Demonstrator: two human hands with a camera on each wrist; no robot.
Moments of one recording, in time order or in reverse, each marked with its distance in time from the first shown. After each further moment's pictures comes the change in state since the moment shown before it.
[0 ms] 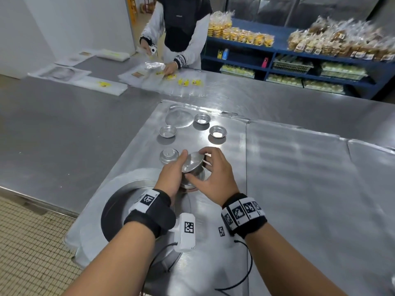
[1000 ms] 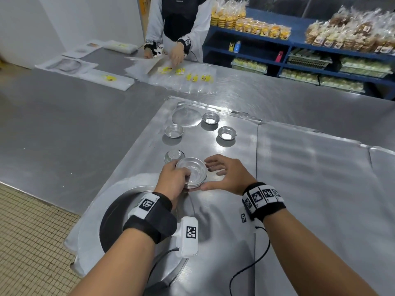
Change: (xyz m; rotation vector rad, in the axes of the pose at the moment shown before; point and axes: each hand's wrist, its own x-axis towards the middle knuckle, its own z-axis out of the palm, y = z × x) left_hand 0.028 0.002 -0.003 -0.031 0.189 0.017; right_hand 0.048 0.050 -0.035 -0.050 -0.450 0.280
